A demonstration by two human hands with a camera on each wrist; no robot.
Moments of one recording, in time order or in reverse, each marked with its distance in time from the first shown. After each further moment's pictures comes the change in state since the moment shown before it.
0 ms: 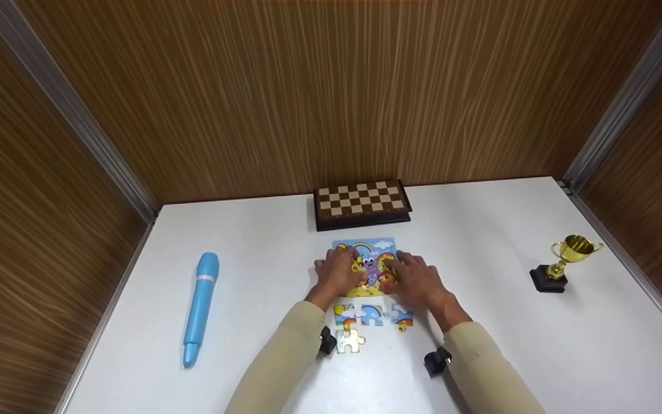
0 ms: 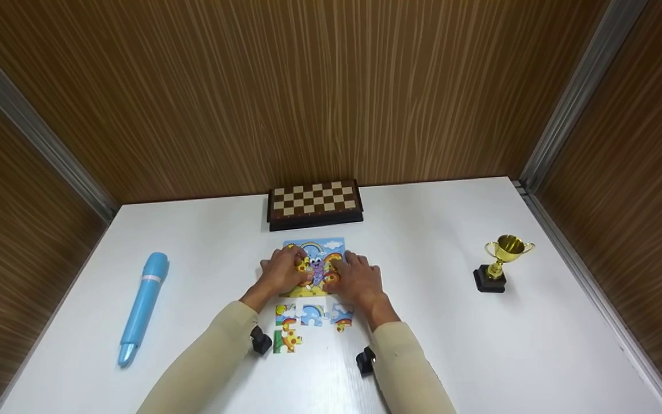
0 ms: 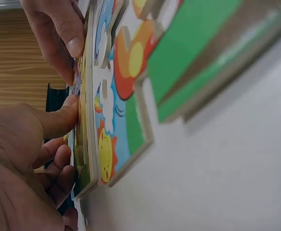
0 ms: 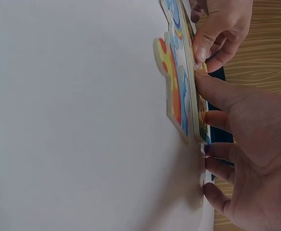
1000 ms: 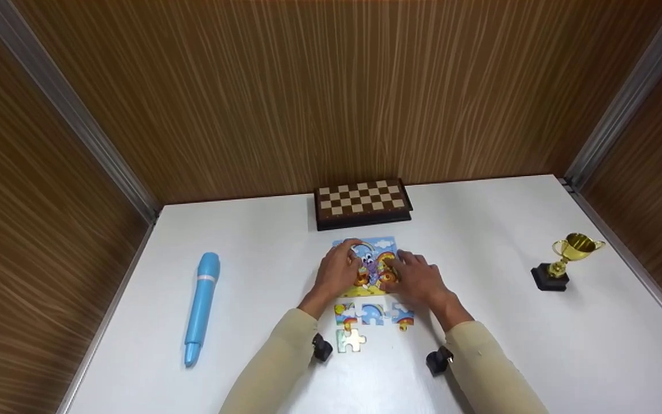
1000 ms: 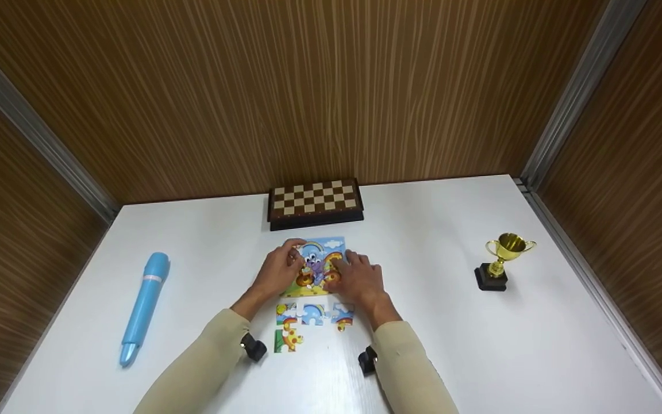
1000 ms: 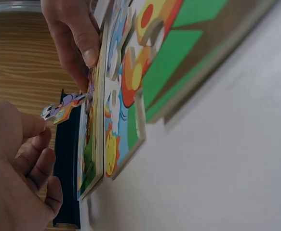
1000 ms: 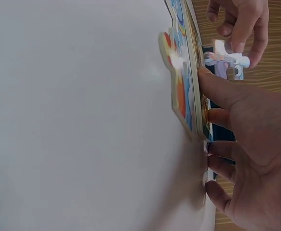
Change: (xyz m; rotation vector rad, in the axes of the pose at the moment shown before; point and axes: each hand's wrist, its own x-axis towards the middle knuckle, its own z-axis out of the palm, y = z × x) left_hand -0.008 -0.005 -0.007 -0.289 0.098 0.123; right_hand 0.001 0.001 0.003 -0.039 0.004 -0.009
